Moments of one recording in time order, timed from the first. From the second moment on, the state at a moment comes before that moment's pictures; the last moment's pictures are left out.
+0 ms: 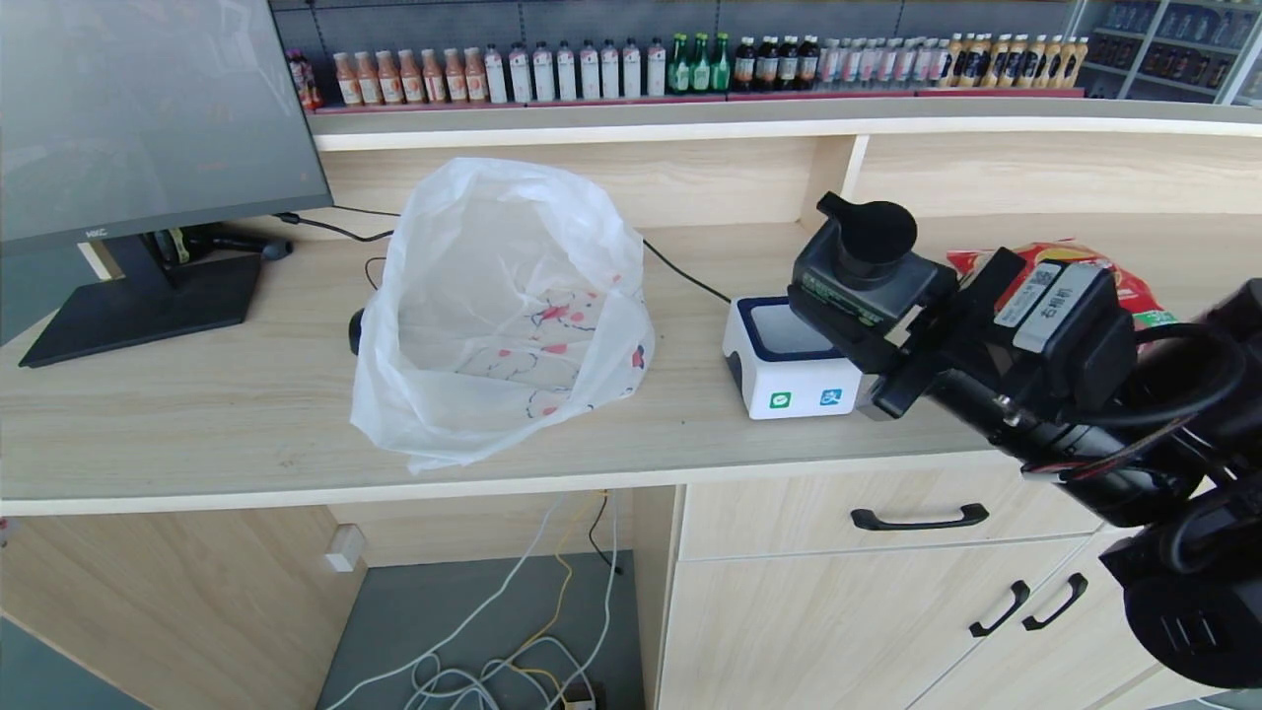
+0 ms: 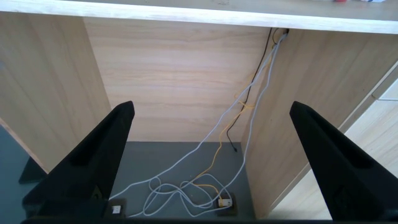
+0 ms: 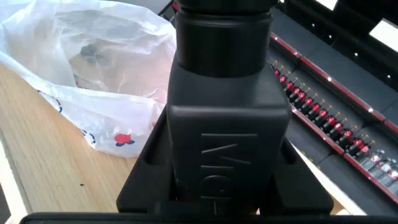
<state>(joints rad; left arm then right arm) 0.00 0.00 0.00 0.00 0.00 0.00 0.46 1.73 -0.63 -1.57 0.41 -0.65</state>
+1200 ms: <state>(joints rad) 0.00 0.00 0.00 0.00 0.00 0.02 0.56 1.59 -0.48 -1.57 -0.11 -0.09</state>
